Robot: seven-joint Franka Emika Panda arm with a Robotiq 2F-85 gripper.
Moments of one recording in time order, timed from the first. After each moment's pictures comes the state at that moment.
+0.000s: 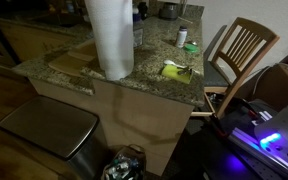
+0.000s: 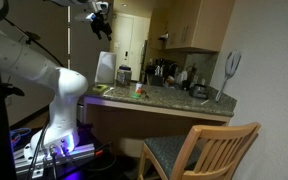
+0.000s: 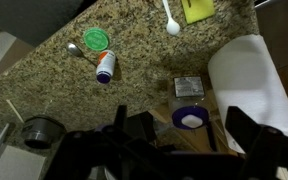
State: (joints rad) arm 0.23 -1.05 0.22 -2.37 0.06 1.90 0.20
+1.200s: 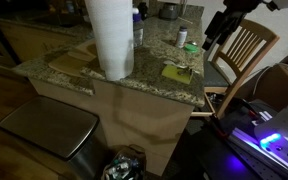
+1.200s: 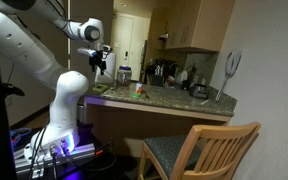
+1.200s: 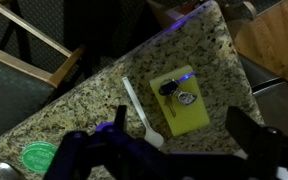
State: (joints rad) arm 0.27 -0.81 0.34 -2.68 0.26 2.06 0.22
